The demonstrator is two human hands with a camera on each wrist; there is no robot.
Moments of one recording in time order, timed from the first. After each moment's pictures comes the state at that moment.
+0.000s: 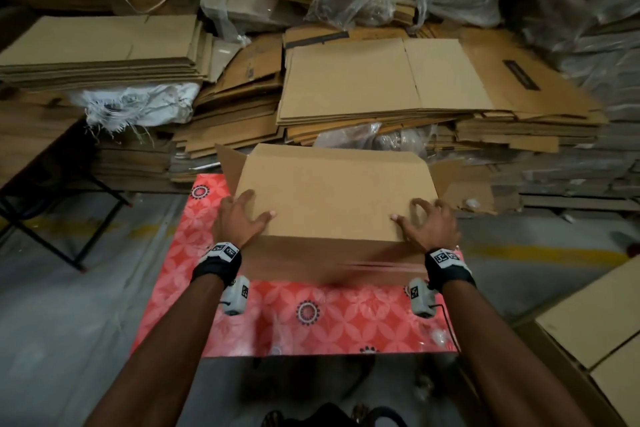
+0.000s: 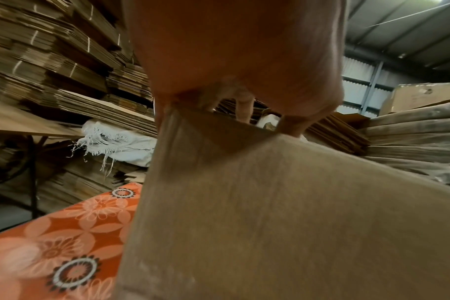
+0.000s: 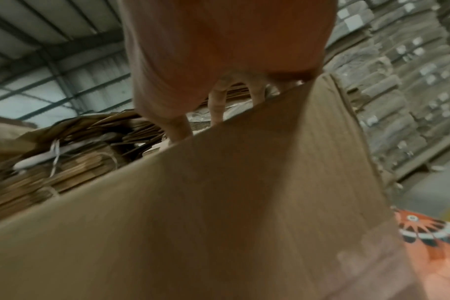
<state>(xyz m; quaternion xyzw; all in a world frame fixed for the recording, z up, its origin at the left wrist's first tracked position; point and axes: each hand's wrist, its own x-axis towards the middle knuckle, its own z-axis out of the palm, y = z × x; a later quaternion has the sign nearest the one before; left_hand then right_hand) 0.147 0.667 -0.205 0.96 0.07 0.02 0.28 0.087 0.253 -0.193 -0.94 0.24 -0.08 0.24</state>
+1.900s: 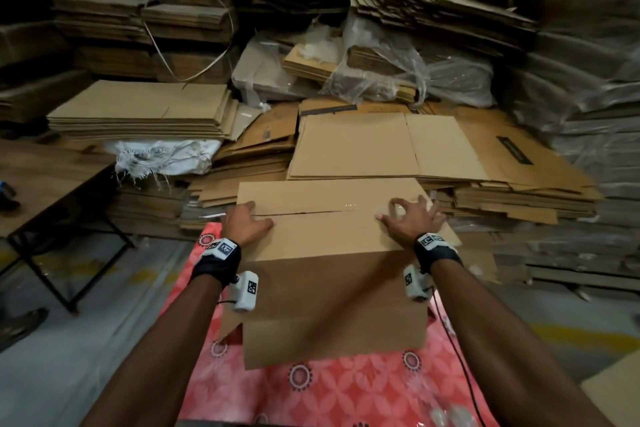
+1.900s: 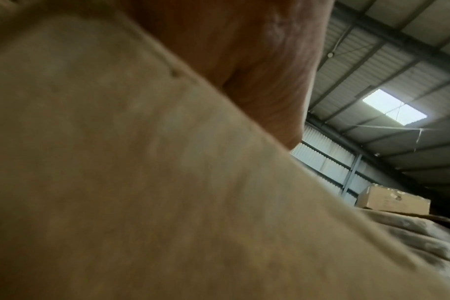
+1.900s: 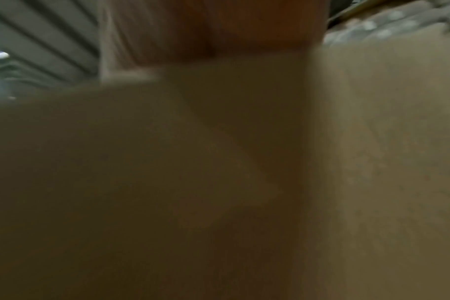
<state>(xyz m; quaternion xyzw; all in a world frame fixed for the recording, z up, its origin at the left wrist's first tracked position) 0.183 0.651 -0.091 0.93 0.09 0.05 0.36 0.187 0.267 -0.087 -0.97 0.14 -0.05 0.17</state>
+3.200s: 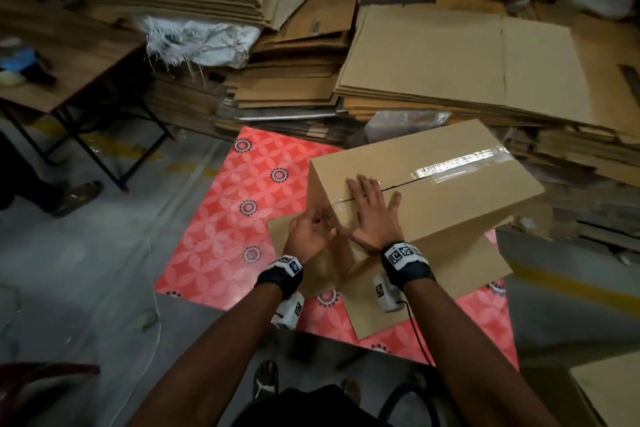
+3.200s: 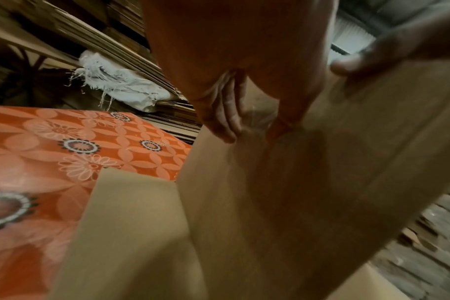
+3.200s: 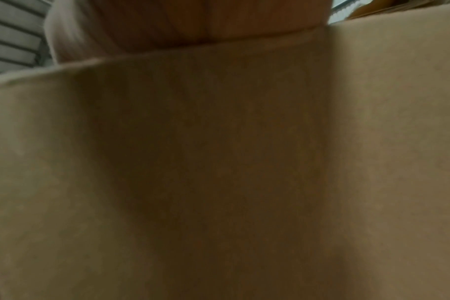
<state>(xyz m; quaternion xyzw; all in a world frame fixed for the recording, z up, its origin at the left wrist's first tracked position) 0.096 0.602 -0.274 0.87 0.07 -0.02 0.49 0.143 0.422 -0.217 -0.98 -0.18 0.07 0.10</state>
